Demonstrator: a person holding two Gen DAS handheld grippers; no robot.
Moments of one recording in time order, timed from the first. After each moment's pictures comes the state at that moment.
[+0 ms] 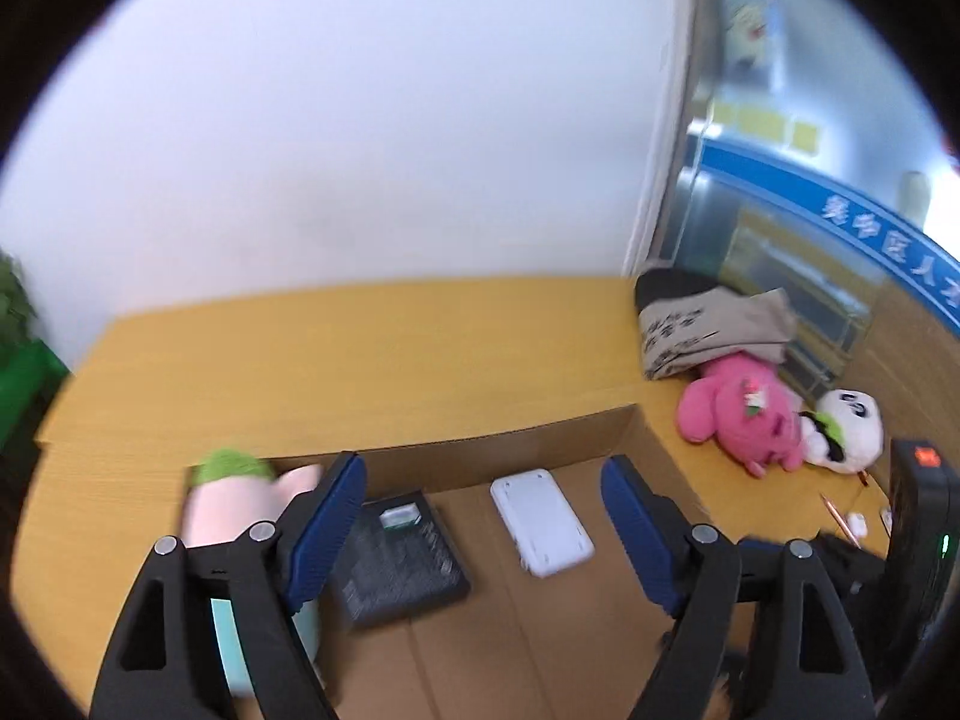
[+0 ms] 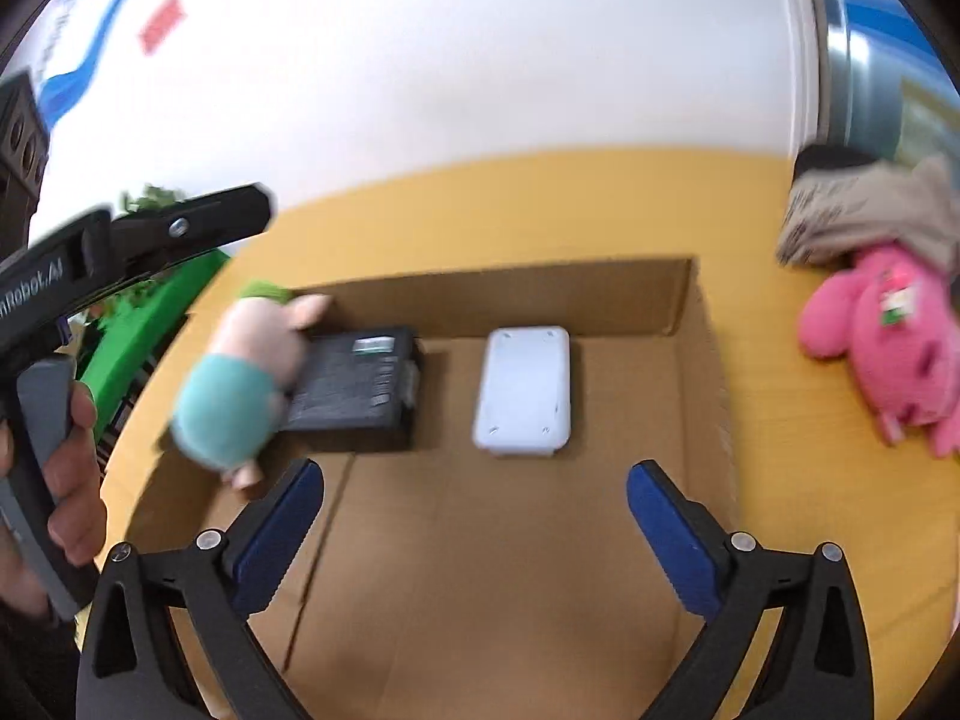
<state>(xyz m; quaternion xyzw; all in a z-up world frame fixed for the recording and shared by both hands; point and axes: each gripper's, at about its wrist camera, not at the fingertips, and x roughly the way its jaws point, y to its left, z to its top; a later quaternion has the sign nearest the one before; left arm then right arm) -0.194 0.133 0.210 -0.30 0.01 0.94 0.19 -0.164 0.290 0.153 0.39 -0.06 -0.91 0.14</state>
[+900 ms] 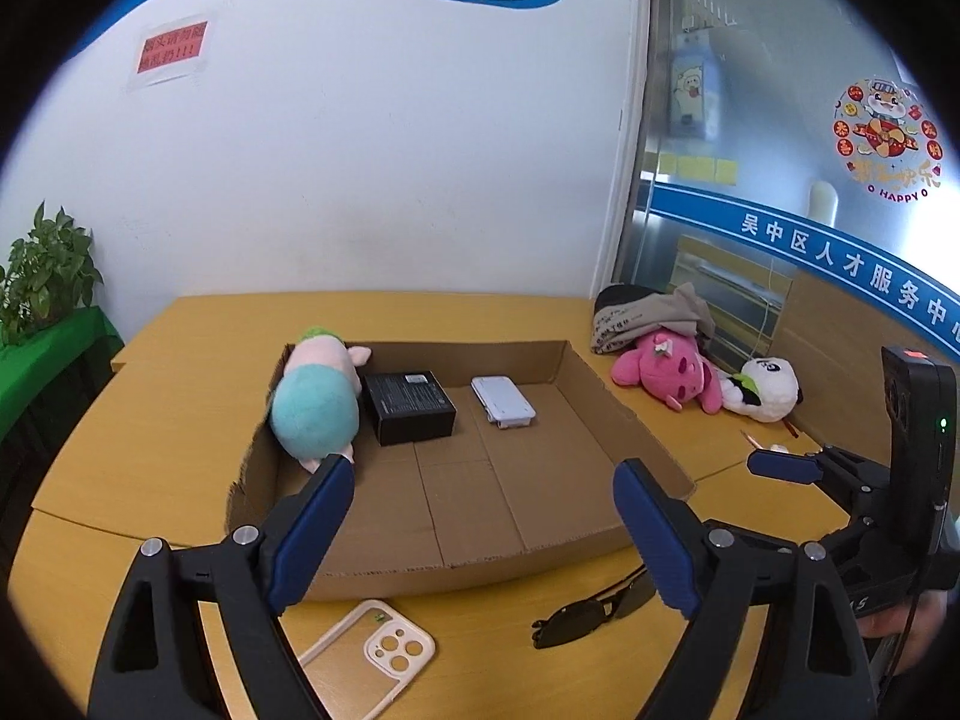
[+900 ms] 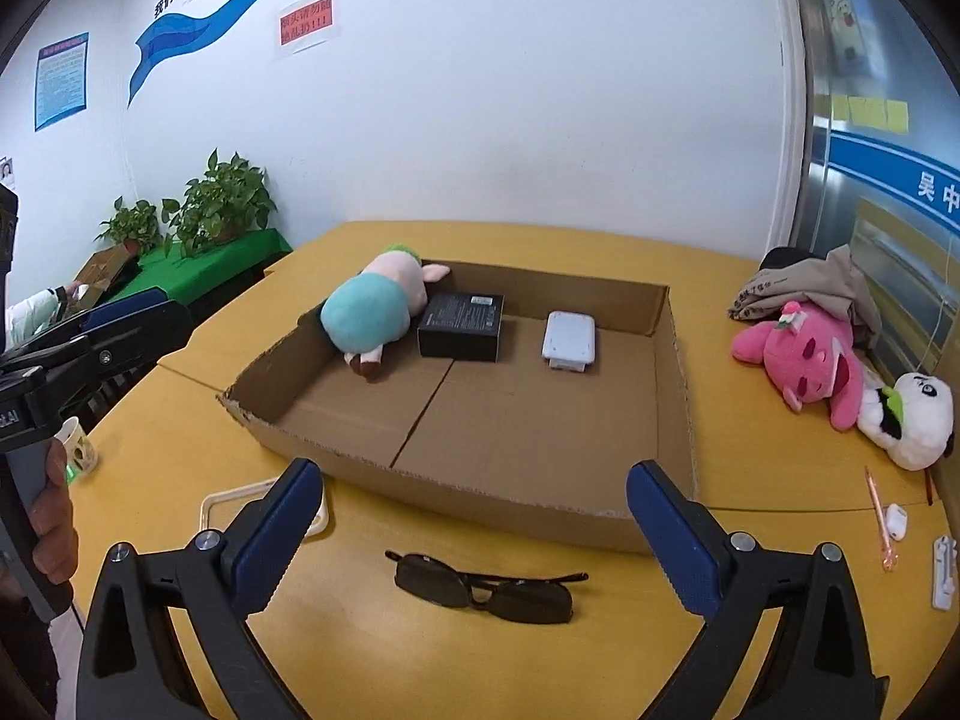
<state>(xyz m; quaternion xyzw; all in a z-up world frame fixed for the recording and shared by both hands) 0.046 0.062 0.191 -0.24 -0.02 0.95 0.19 0.050 0.265 0.180 0.31 0.03 -0.94 0.15</state>
